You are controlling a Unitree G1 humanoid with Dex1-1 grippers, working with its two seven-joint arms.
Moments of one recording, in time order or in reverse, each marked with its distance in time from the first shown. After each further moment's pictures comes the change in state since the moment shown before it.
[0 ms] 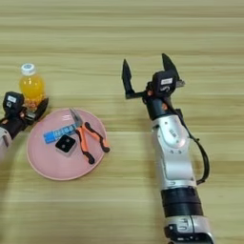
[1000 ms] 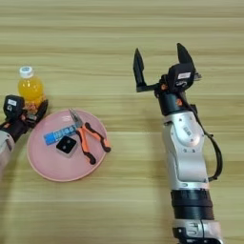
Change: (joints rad) left arm 0.020 -0.033 0.002 -0.015 0.010 -0.003 0.067; right arm 0.014 -0.040 -0.032 -0.120 0.056 0.049 0.003
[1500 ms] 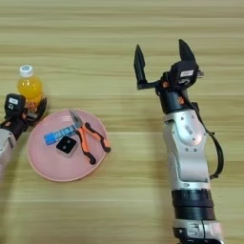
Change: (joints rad) left arm -0.030 0.000 -0.008 0.056 0.038 -0.037 0.057; right arm 0.000 -0.001 -0.001 -0.039 0.013 0.019 -0.001
